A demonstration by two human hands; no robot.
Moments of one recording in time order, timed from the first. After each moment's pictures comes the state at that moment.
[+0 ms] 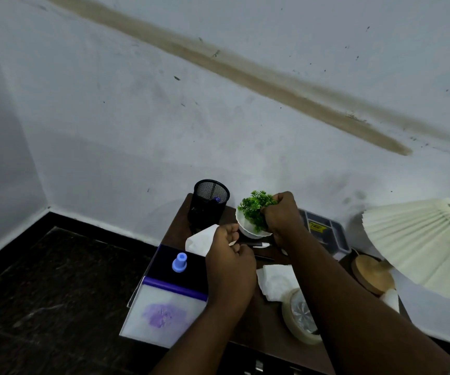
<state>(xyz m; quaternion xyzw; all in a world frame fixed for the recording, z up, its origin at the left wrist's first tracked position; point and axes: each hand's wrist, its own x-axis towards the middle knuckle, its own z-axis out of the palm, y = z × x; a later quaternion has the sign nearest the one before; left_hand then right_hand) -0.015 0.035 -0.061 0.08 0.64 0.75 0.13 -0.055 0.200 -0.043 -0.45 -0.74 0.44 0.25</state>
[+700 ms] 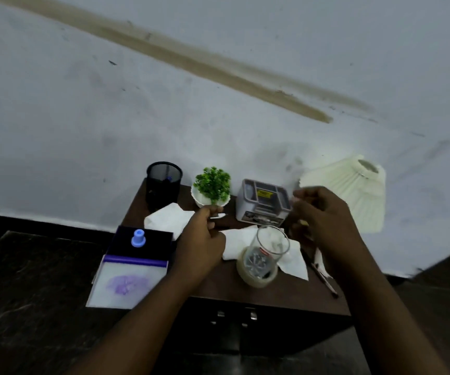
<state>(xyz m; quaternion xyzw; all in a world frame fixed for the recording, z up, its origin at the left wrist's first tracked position) -0.008 0.036 -0.079 0.29 0.69 0.63 0.20 0.153 0.168 0.043 -0.35 -0.73 0.49 0.32</state>
